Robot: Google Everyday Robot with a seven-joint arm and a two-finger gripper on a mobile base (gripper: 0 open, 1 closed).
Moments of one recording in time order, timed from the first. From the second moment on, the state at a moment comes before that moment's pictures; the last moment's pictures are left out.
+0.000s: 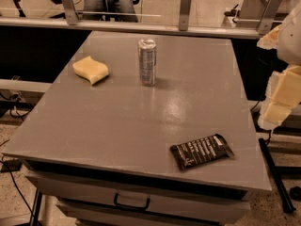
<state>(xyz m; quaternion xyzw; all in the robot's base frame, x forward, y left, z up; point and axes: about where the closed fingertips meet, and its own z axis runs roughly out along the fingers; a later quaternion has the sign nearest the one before) 0.438 -0.216 0.977 -0.60 0.78 -0.04 0.16</state>
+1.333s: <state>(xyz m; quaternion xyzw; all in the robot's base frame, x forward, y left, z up) 0.427 -0.196 0.921 -0.68 0.72 -0.01 0.16</state>
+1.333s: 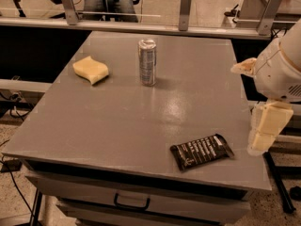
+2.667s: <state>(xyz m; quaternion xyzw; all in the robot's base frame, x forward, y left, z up) 0.400 -0.168 0.845 -0.76 0.64 0.05 0.10</state>
